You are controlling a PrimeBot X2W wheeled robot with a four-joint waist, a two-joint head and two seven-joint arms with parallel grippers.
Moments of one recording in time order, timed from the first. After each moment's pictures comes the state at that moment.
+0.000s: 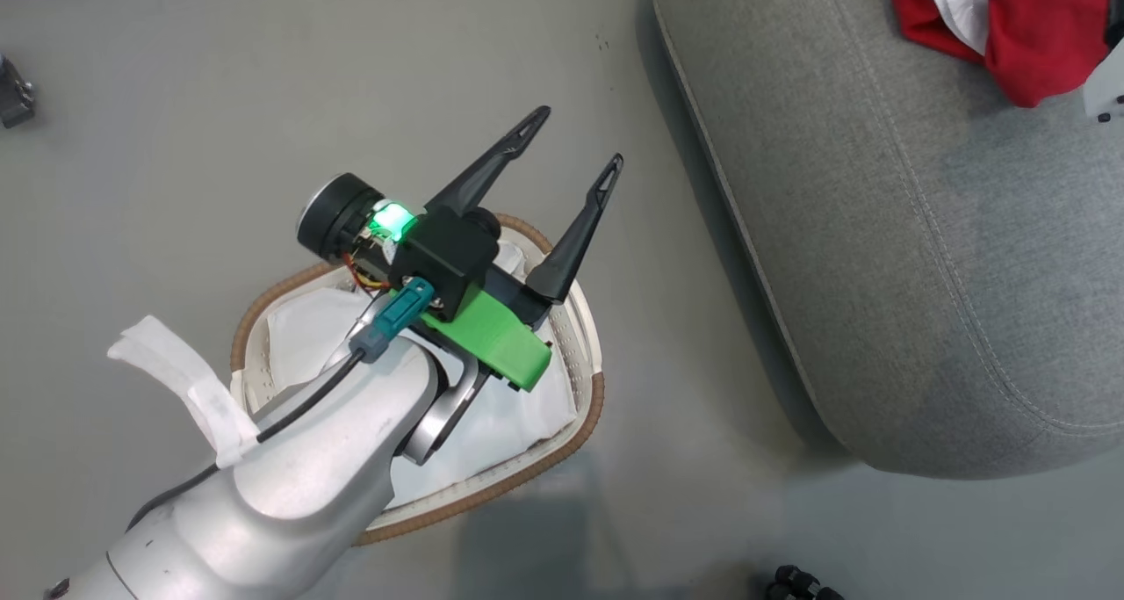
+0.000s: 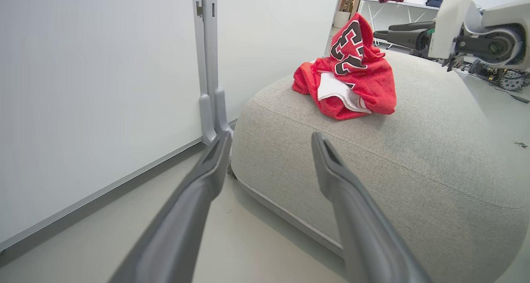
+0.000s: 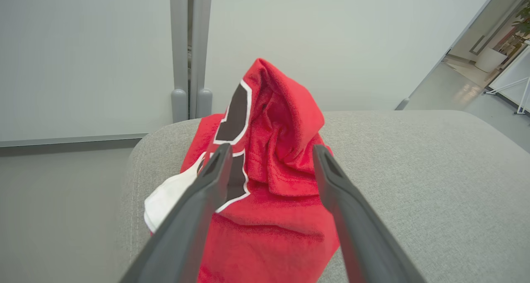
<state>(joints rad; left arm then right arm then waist) -0.80 0.32 -0.98 0.20 -0.58 0.10 -0.25 -1.07 -0.43 0.12 0.97 0.31 0.13 -0.26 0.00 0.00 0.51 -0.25</state>
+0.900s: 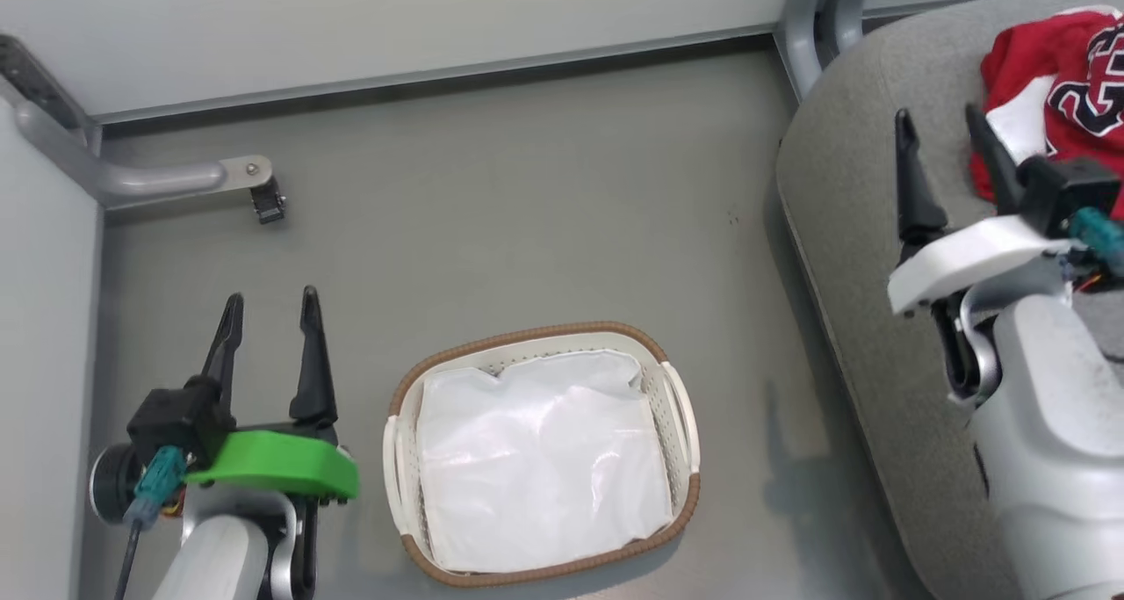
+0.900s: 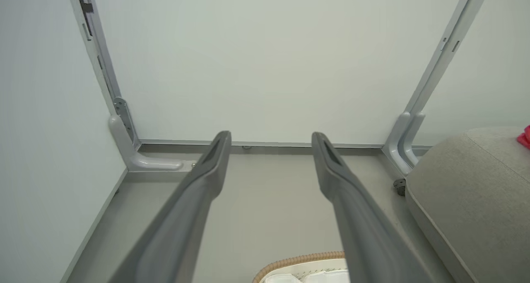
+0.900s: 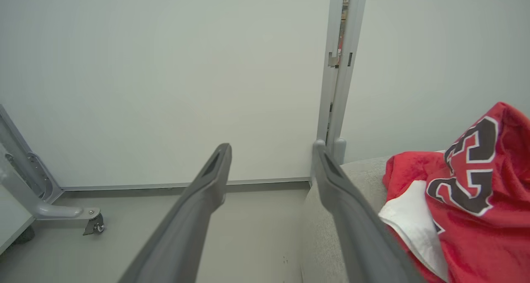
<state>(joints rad) -0.22 0.25 -0.31 0.19 -0.48 0.13 -0.26 -0.62 -0.18 0.03 0.56 0.25 0.13 -0.26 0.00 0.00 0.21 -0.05</state>
